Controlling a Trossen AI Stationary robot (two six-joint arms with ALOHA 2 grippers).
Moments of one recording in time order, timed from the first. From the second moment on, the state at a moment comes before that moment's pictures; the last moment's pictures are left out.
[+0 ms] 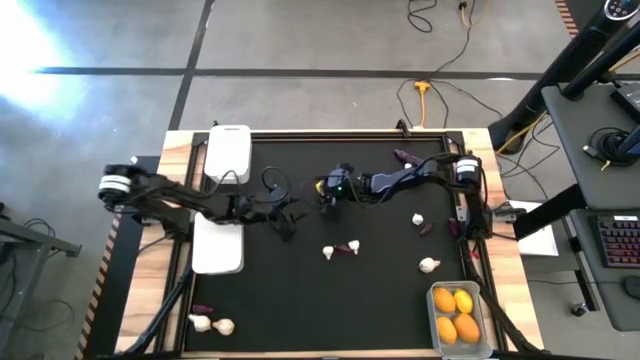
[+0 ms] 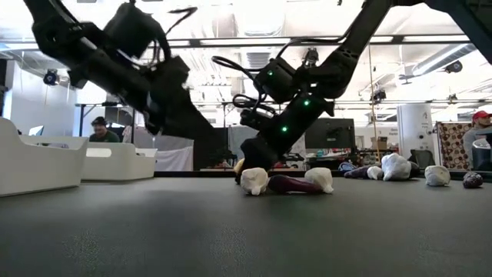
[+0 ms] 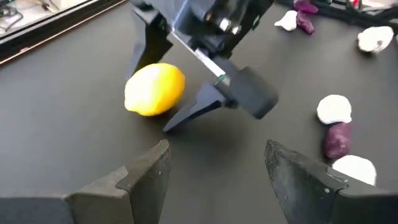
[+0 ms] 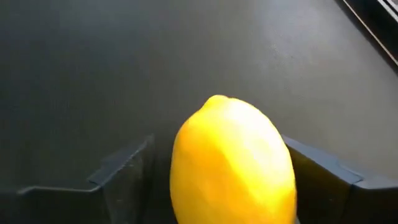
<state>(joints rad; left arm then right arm) 0.02 1.41 0.48 0.43 -0.29 -0.31 -0.24 2.05 1.09 0.23 0.20 -0.08</state>
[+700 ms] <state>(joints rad) -0.01 1.37 0.56 0.71 -0.17 -0.01 0.28 1.62 1.35 -0.86 0.37 0.37</state>
